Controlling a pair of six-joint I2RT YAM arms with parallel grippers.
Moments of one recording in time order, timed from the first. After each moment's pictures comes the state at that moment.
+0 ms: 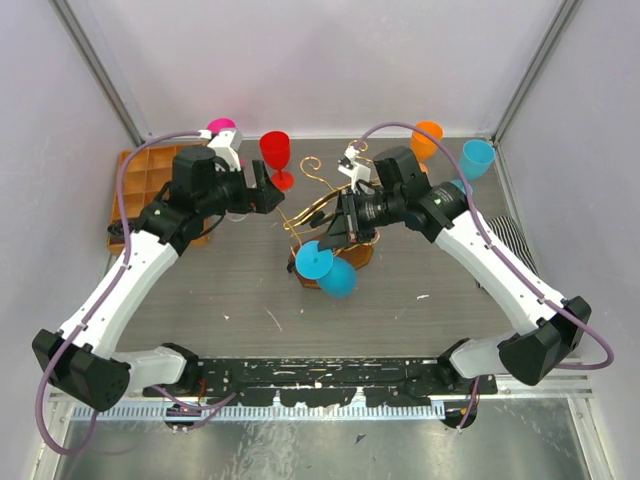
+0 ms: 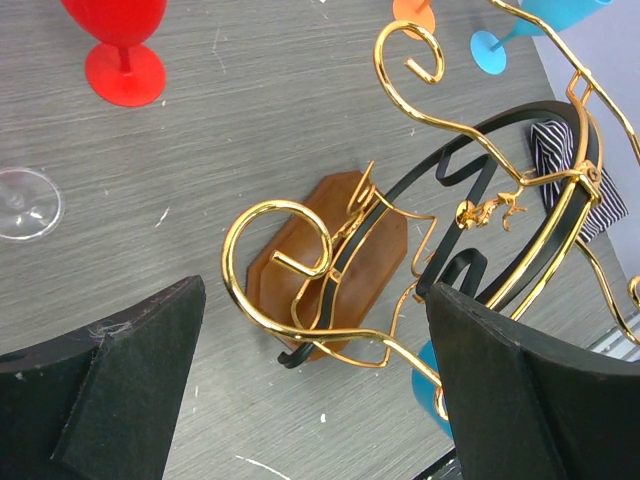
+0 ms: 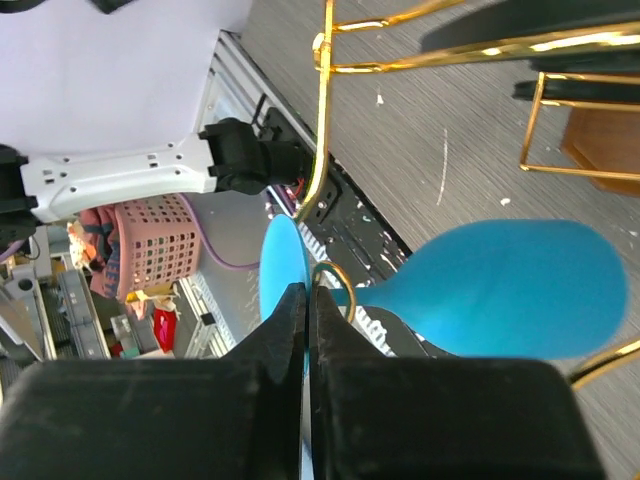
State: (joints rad) left arm -0.44 1.23 1.27 -0.49 0.16 -0.36; right arm 0.61 1.36 1.45 -0.82 -0.67 0.53
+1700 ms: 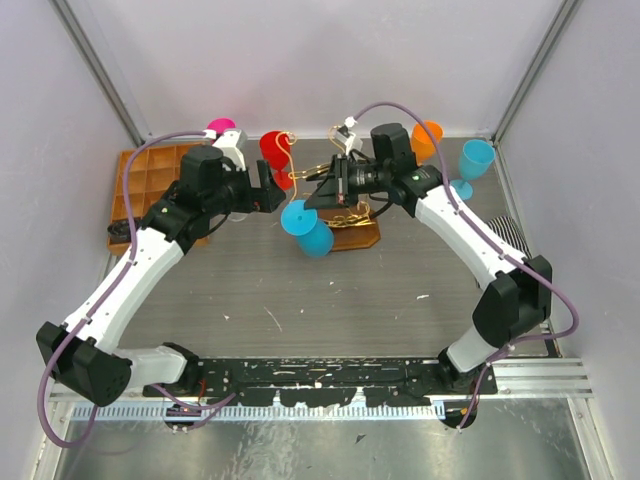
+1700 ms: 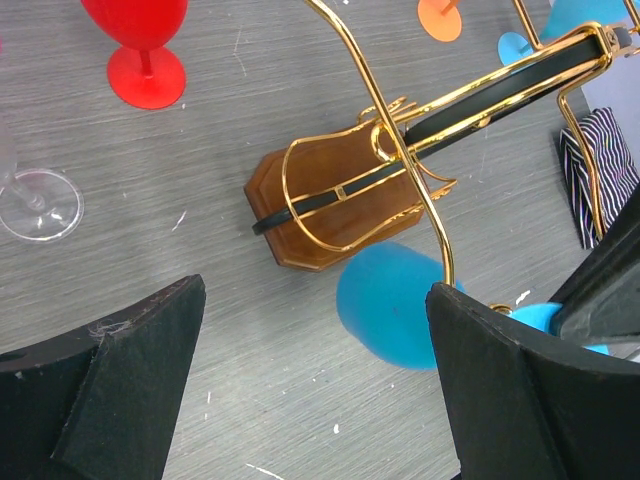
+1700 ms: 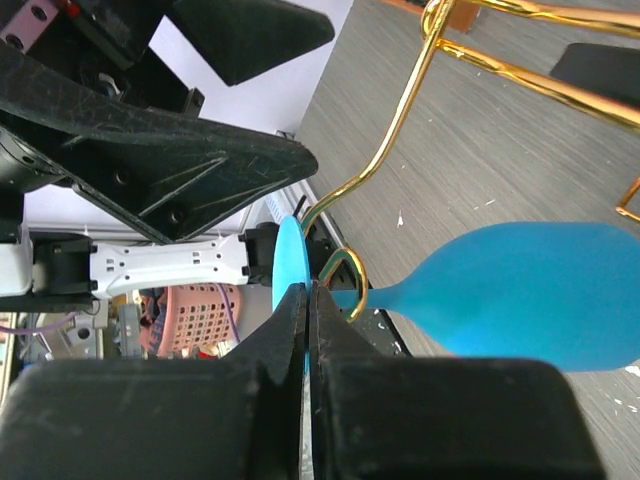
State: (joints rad) left arm -0.47 1.26 1.27 -0.47 0.09 -0.36; right arm 0.47 1.58 1.48 -0.40 -0.85 0.66
